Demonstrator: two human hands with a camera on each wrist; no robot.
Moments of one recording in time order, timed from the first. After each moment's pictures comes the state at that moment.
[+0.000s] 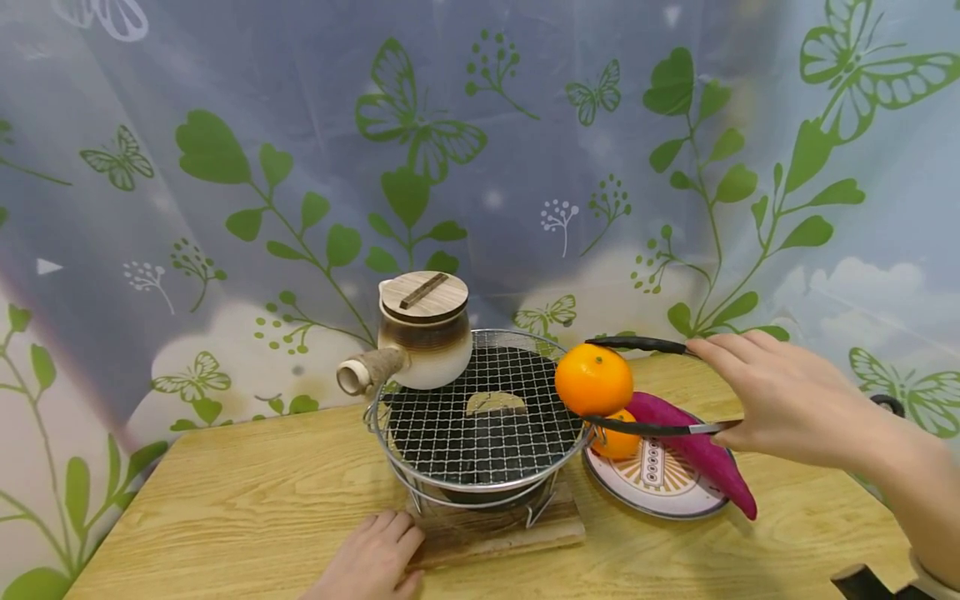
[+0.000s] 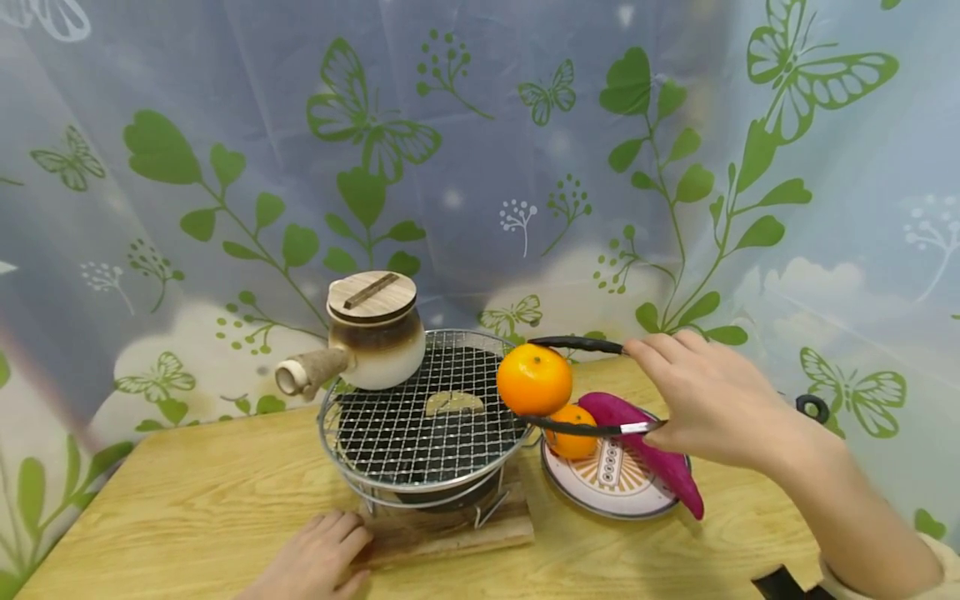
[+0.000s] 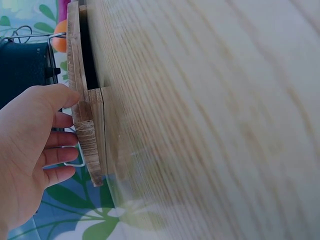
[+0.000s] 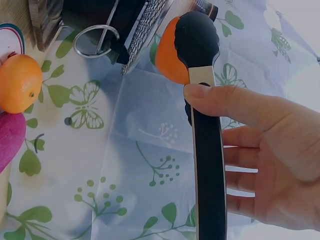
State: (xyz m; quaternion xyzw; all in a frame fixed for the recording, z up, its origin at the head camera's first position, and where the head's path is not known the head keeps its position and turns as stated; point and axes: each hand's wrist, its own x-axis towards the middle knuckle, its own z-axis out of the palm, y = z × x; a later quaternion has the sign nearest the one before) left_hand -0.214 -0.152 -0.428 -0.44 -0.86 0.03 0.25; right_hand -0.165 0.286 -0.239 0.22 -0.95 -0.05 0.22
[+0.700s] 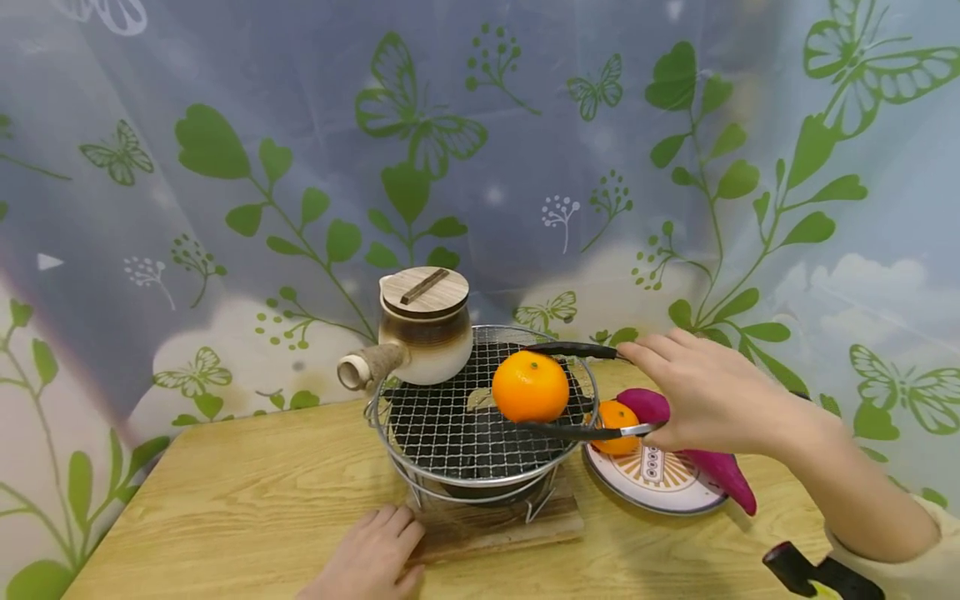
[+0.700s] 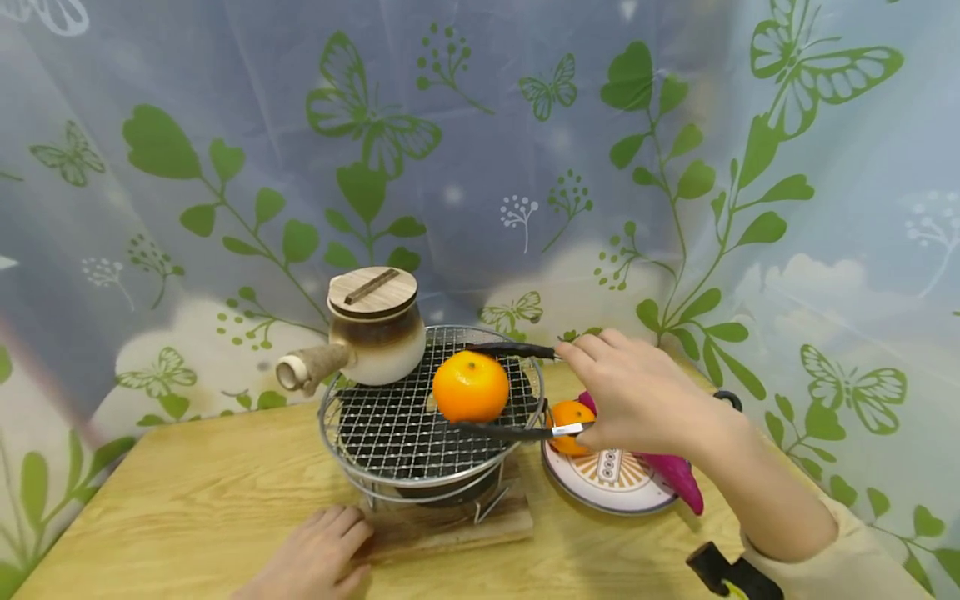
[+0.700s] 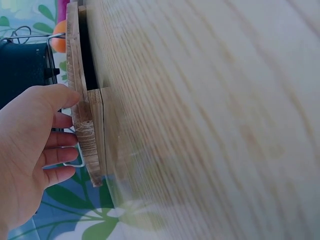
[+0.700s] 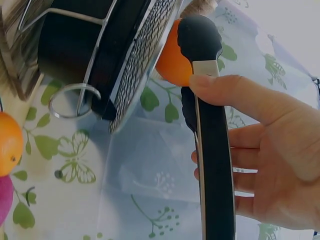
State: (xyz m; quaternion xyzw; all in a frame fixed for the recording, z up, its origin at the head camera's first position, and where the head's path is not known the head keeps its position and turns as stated) left_hand -0.211 -0.151 -0.425 -0.44 -0.87 0.03 0.22; right_hand -0.178 0.233 -0.233 0.29 -0.94 -0.03 0.20
